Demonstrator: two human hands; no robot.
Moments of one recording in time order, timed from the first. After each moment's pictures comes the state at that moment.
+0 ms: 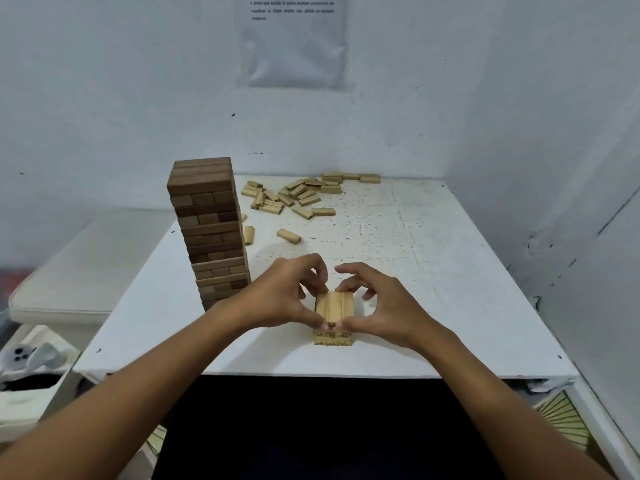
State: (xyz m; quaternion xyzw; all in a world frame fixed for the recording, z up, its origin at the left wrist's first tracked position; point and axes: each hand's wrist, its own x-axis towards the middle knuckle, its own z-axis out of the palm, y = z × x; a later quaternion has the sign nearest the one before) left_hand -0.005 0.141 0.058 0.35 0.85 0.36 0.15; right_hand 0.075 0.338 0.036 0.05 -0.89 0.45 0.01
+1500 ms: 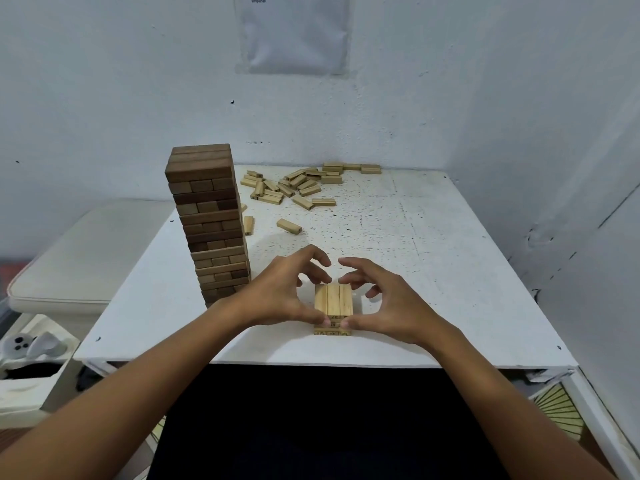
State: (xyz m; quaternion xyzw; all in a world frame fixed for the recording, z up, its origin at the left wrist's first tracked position) left_hand -0.001 0.137 0.046 0.35 0.85 0.37 0.15; right_hand 0.080 0.344 0.025 0.06 -0.90 0.44 0.00
